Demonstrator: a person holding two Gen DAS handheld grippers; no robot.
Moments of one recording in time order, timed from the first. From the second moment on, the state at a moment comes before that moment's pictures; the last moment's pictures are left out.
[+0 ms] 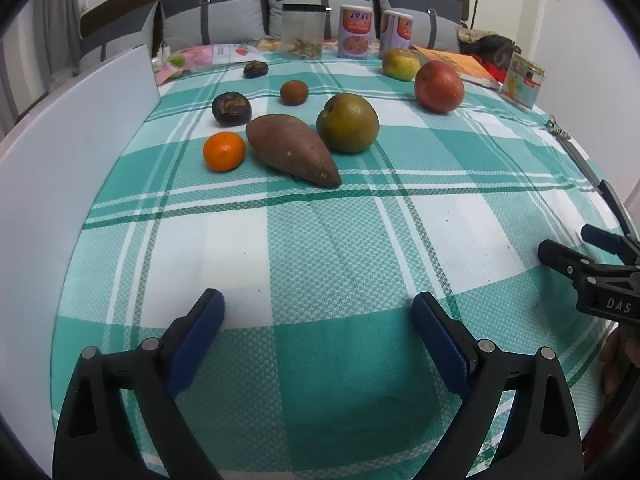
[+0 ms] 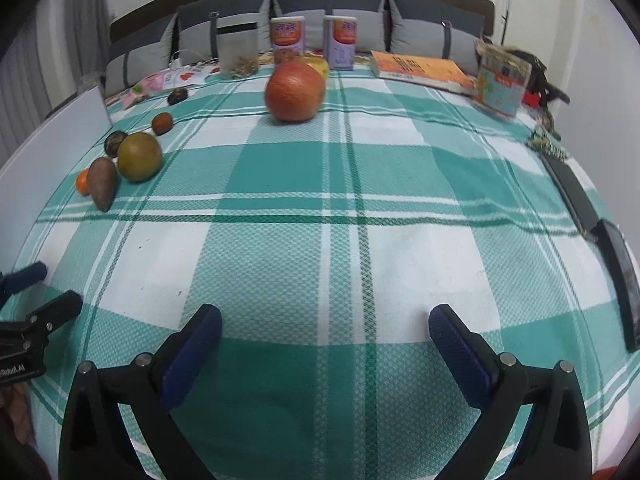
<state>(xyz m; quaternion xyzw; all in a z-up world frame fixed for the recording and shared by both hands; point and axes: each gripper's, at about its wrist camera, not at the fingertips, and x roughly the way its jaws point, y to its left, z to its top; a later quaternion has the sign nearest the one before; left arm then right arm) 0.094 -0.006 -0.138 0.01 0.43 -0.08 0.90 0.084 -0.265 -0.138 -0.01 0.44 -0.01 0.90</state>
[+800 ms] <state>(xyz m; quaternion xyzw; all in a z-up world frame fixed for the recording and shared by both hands) 0.164 0.027 -0.103 -0.11 0.45 -0.08 0.88 0.079 -0.242 -0.139 -0.03 0.43 0.04 0.90</state>
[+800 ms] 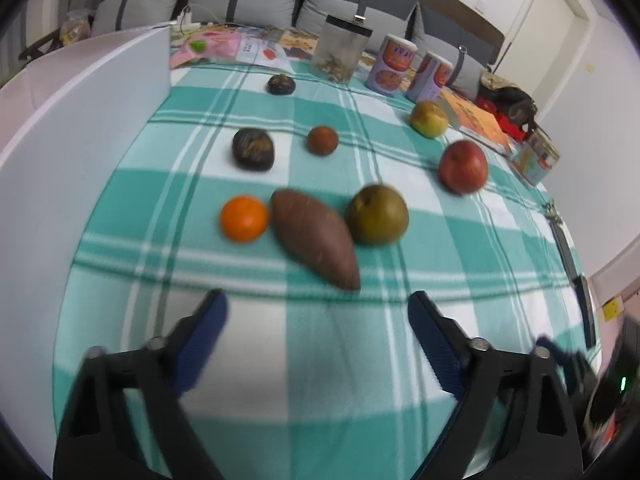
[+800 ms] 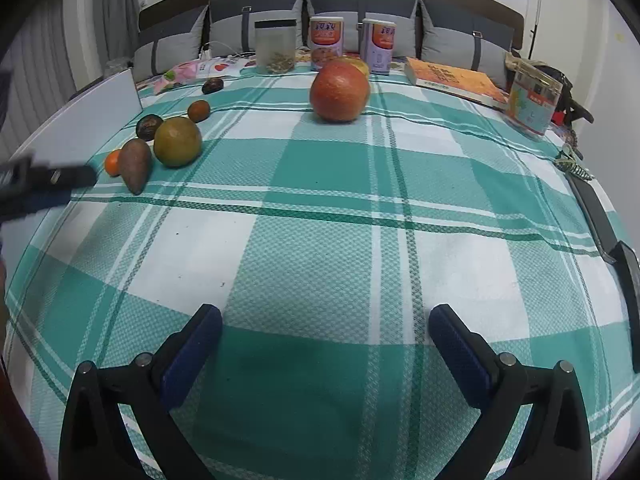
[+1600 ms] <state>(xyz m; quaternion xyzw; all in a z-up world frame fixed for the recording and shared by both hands) 0.149 0.029 -0.123 -0.03 0.58 -0.19 0.79 0.085 -0.250 -0.141 -0.01 0.44 0.03 0.90</state>
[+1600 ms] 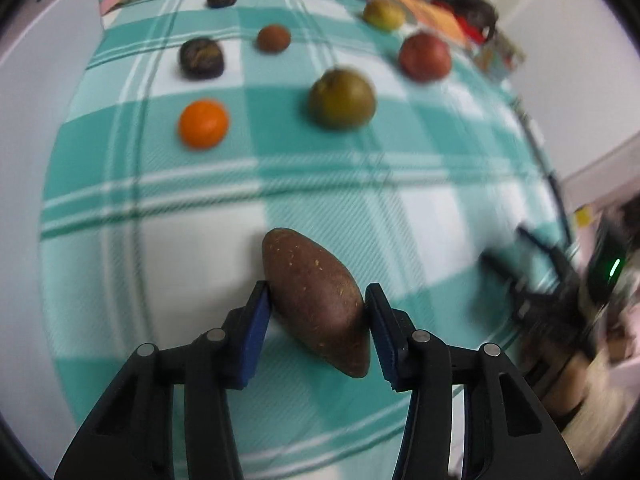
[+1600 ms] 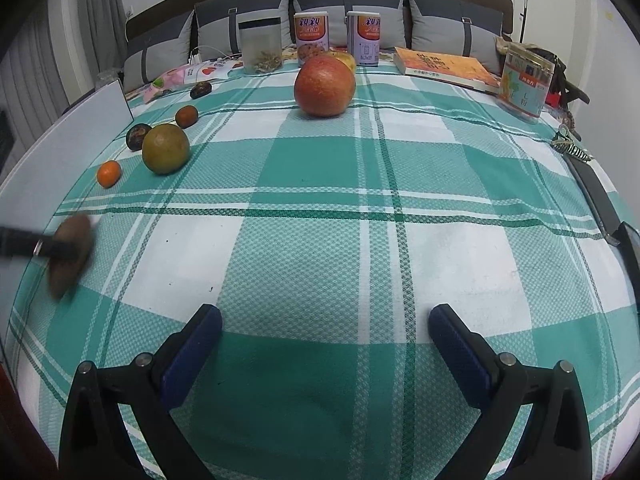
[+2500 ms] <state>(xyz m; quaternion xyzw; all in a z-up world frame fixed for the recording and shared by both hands) 0.104 0.056 -0.125 -0.02 0.55 -0.13 0.83 0.082 -0.237 -0.139 -0.01 0.45 0.06 0.89</state>
